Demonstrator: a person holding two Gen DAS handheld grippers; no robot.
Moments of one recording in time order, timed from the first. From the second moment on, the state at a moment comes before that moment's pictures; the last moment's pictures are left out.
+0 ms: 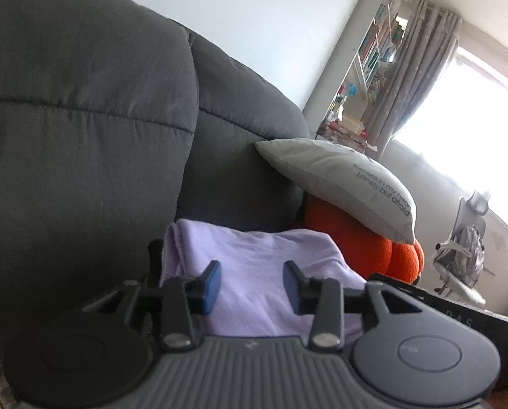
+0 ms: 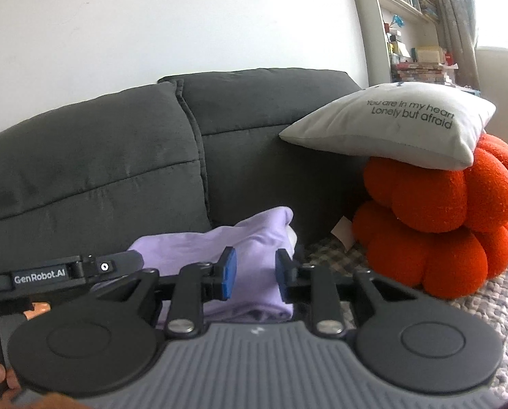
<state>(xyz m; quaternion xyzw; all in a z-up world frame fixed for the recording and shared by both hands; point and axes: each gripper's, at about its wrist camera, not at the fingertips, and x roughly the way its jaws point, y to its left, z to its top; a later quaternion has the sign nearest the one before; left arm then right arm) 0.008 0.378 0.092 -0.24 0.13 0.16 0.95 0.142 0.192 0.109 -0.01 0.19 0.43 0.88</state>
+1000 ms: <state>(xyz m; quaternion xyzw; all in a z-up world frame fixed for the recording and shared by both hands) -0.014 0.312 0.067 -0.16 0.34 0.20 0.91 0.101 0.170 0.114 -0.10 0.28 0.41 0.86</state>
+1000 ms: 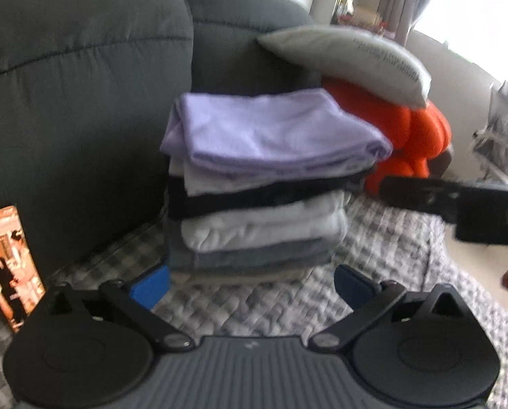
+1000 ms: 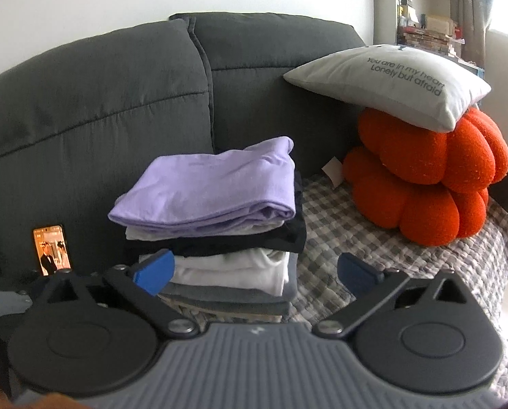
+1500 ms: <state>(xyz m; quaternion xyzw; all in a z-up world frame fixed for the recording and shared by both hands) -0.013 0.294 0.066 -0.12 0.36 0.23 0.90 0.095 0.163 0.115 -0.12 0.30 0.41 0.86</state>
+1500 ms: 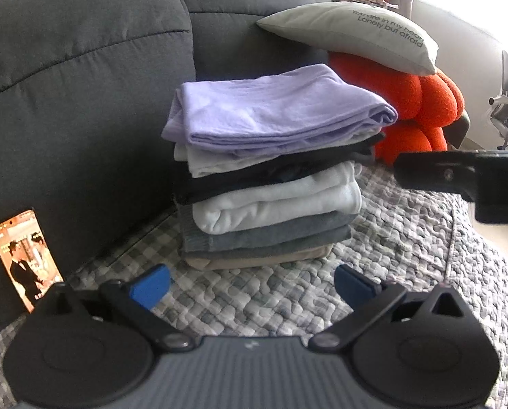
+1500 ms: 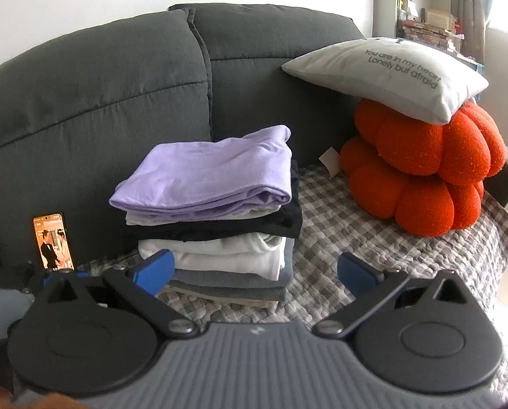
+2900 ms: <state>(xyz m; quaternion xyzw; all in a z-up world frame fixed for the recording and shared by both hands) -0.022 0.282 0.084 -0.09 0.35 0.25 0.90 0.083 0.155 0.128 -0.12 0.29 0.42 0.85</state>
